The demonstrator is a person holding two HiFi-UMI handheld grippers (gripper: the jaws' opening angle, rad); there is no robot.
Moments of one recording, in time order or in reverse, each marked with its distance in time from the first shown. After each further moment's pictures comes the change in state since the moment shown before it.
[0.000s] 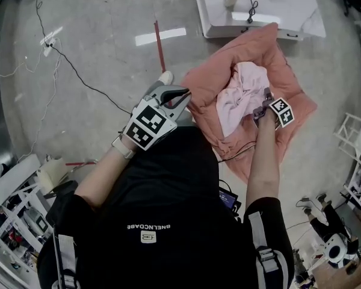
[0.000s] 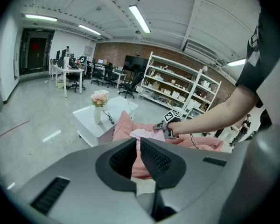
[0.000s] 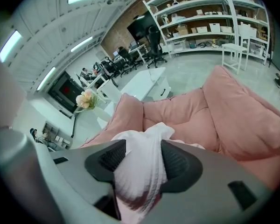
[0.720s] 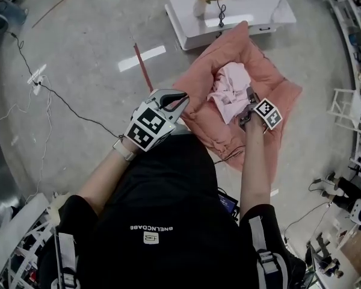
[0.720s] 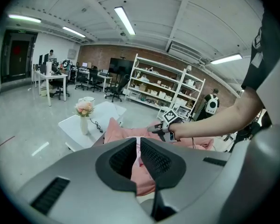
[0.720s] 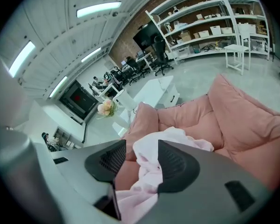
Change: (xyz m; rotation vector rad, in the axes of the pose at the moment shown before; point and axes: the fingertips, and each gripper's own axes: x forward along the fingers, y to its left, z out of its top) left arm -0.014 -0.018 0.045 0.130 -0.022 -0.152; right arm -0.097 0.073 -0.012 0.006 -0.100 0.110
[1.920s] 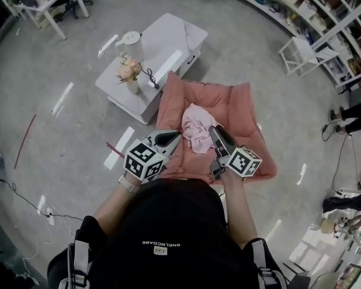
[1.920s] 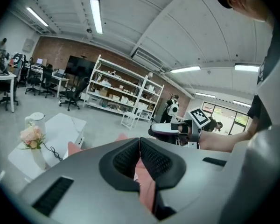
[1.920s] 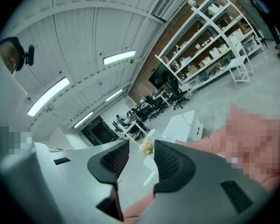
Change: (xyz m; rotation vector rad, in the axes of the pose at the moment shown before) left arm 0.059 -0.025 0.144 0.189 -0.045 -0.523; right arm -0.179 0.191 0.064 0.052 -0.471 0.271
